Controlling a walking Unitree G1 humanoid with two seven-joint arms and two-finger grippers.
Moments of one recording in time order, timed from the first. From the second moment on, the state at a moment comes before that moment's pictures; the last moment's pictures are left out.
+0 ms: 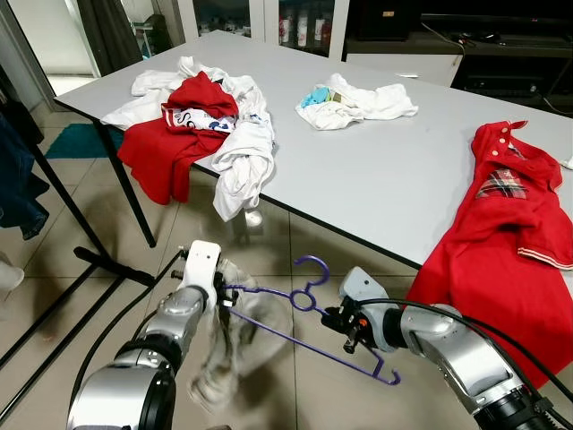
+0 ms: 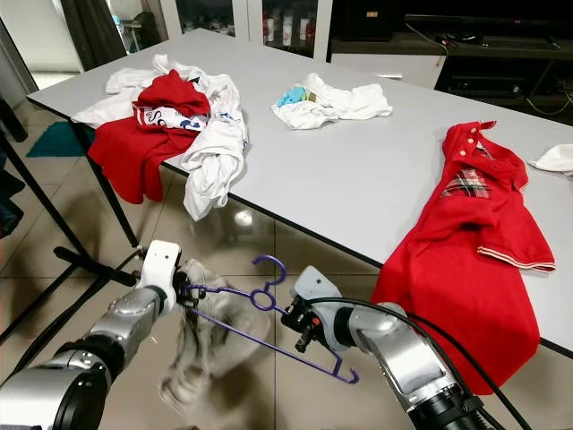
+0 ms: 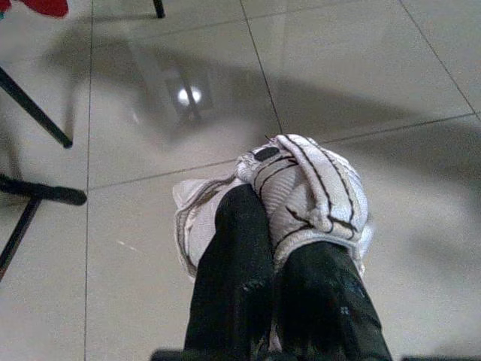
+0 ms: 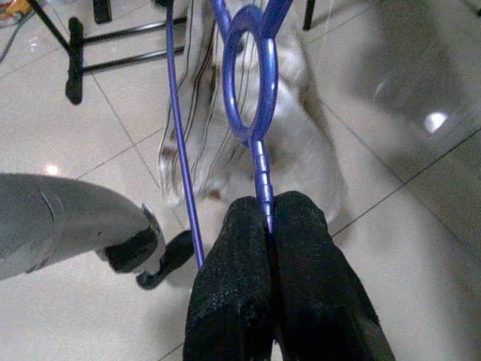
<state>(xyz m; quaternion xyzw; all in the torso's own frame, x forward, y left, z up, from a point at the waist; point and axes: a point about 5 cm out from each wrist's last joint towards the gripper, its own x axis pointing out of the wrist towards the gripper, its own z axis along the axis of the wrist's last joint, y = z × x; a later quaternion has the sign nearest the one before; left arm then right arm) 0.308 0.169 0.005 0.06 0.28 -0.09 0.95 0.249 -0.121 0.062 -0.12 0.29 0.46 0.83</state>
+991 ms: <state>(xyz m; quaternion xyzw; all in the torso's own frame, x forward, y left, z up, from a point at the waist) 0.305 0.166 0.002 0.06 0.29 -0.10 0.95 0.231 -0.113 0.077 -0.05 0.28 0.51 0.81</state>
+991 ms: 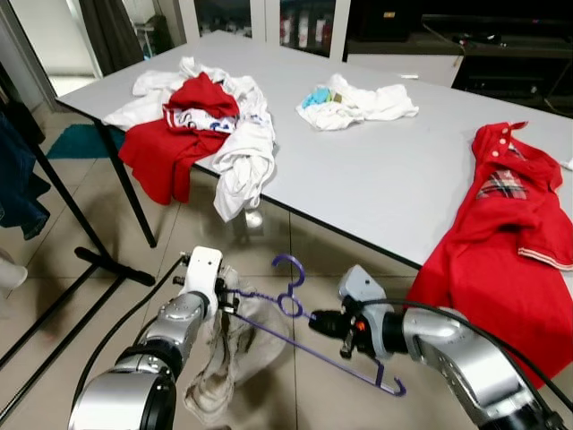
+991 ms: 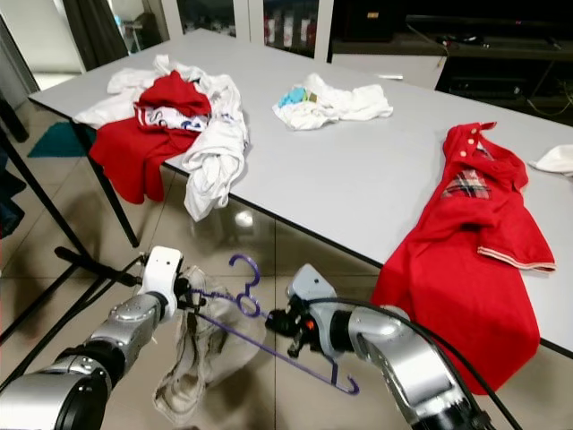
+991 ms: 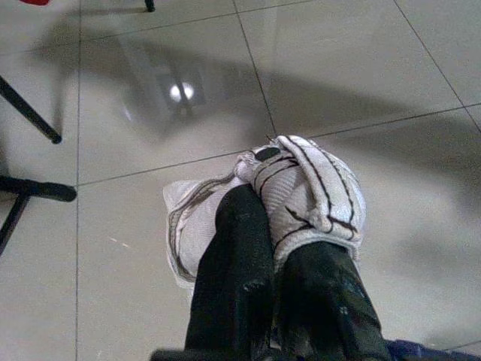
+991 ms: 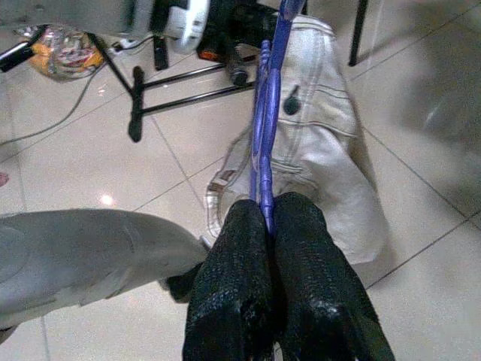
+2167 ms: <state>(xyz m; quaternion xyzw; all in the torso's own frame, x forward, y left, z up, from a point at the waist) 0.308 0.158 0.006 0.05 0.28 -0.11 0.95 0.225 -0.130 0.043 -0.13 0.35 0.47 0.80</state>
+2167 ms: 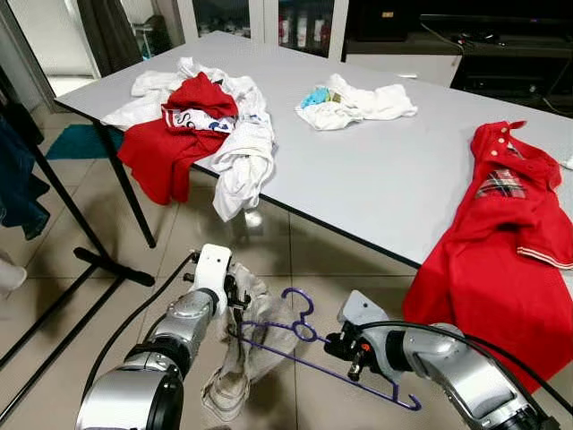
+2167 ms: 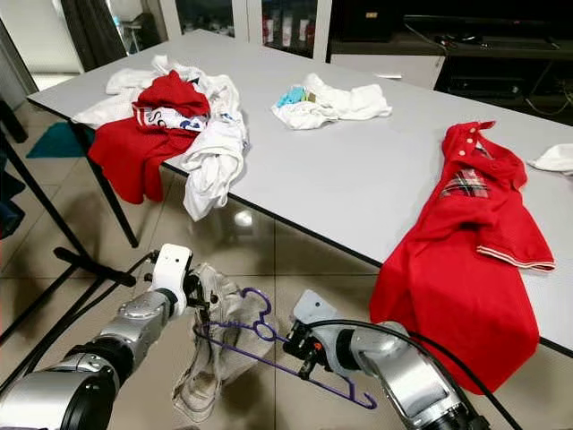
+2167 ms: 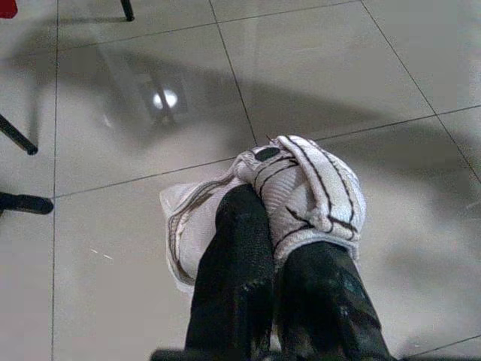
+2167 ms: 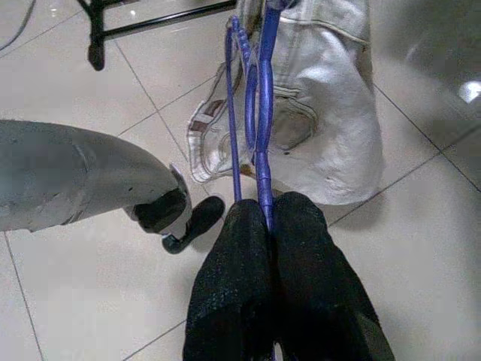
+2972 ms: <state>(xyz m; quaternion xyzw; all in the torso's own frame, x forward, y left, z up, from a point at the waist) 0.309 0.160 0.007 0.05 0.27 -0.11 0.95 0.209 -0.129 0.072 -0.05 0.30 0.51 0.80</state>
